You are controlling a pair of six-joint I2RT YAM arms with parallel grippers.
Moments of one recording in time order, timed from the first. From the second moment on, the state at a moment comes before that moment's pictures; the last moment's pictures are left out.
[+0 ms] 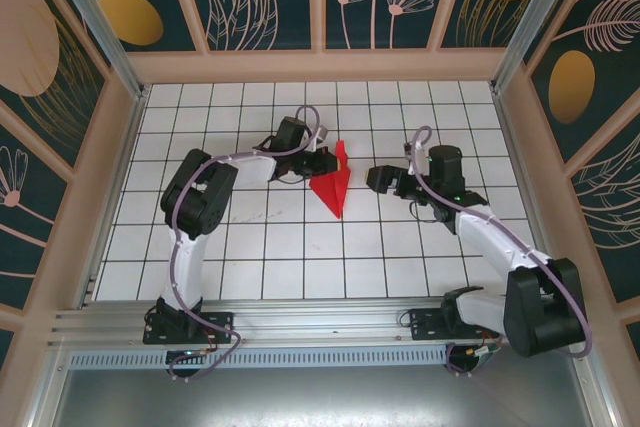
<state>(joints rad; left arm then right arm) -0.52 2.13 1.34 0.07 0.64 -0.67 0.23 1.19 0.61 -0.01 -0.60 0.48</state>
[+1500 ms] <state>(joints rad) -0.48 1.73 1.34 0.47 0.80 -0.94 0.35 1.50 0.85 0.80 -1.01 0.91</state>
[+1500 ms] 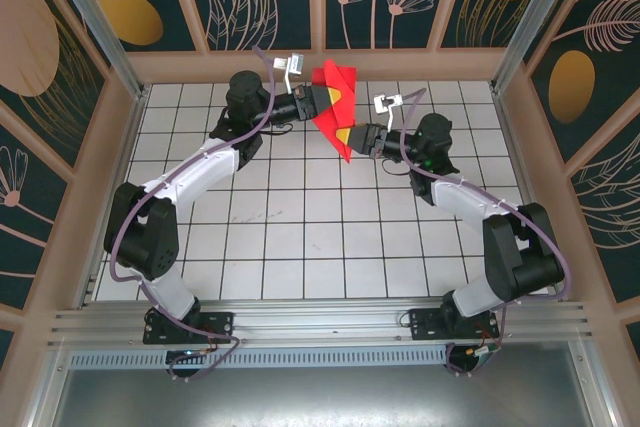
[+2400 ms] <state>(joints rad) -0.41 1.07 1.05 -0.04 0.16 -0.46 0.84 1.72 1.45 -0.87 0.71 0.25</state>
